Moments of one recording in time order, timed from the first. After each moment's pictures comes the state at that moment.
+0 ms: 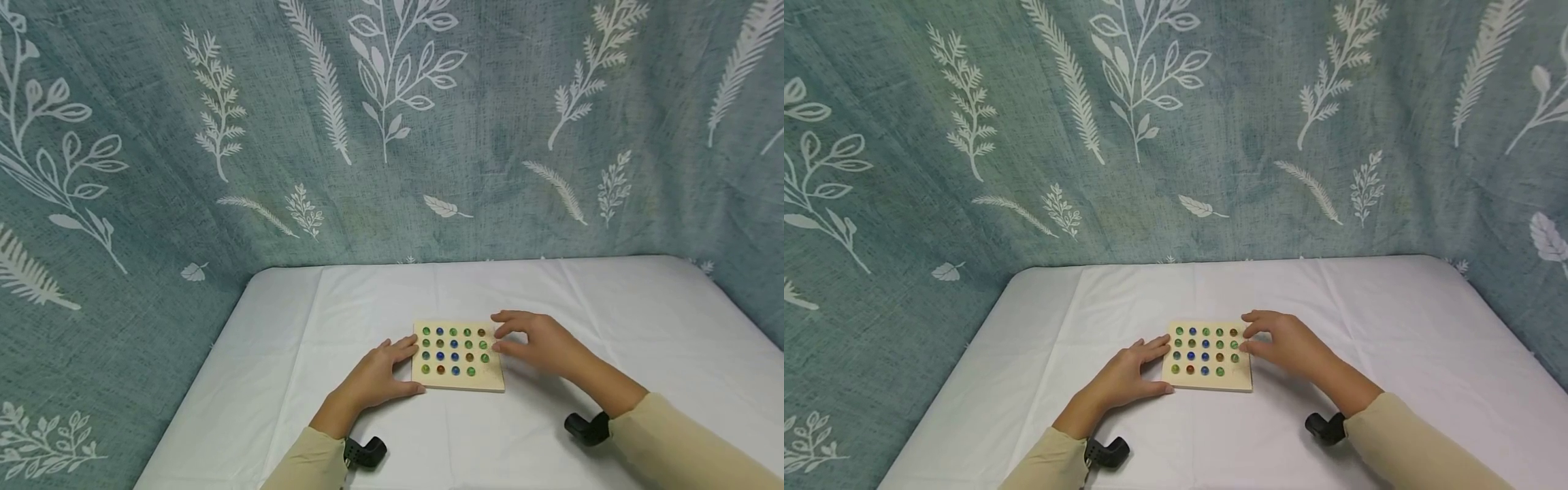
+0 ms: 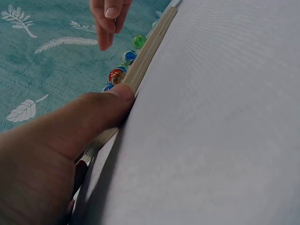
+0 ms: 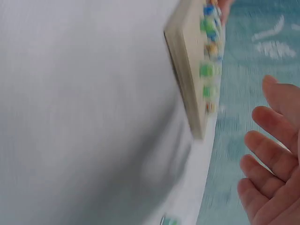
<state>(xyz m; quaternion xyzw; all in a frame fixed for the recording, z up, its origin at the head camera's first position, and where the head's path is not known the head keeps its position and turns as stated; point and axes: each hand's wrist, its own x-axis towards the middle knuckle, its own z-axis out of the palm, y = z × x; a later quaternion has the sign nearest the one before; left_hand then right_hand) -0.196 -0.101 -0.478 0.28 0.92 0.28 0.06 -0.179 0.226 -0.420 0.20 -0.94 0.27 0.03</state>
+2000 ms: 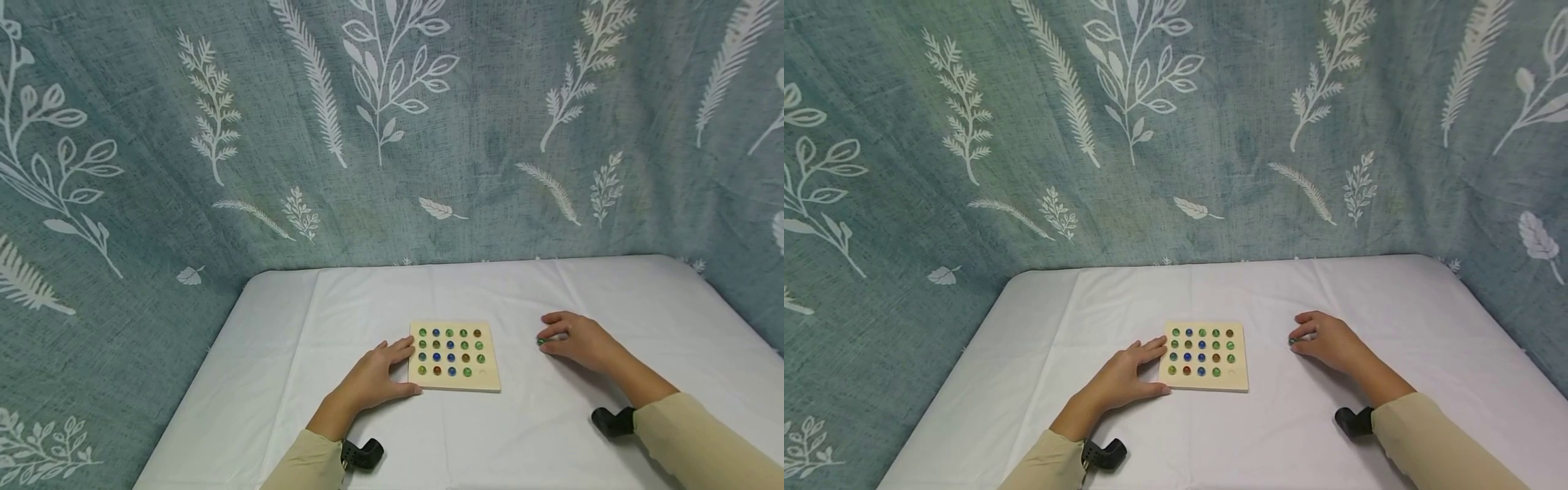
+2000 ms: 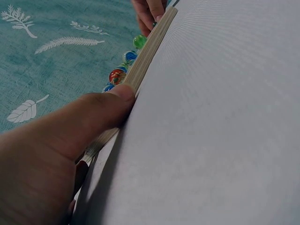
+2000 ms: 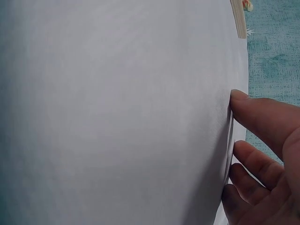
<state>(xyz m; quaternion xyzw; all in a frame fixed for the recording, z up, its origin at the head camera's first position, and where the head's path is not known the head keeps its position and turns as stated) -0.196 -0.101 -0.477 0.28 0.91 0.29 0.06 -0.190 0.302 -0.448 0.06 -0.95 0.29 -0.06</state>
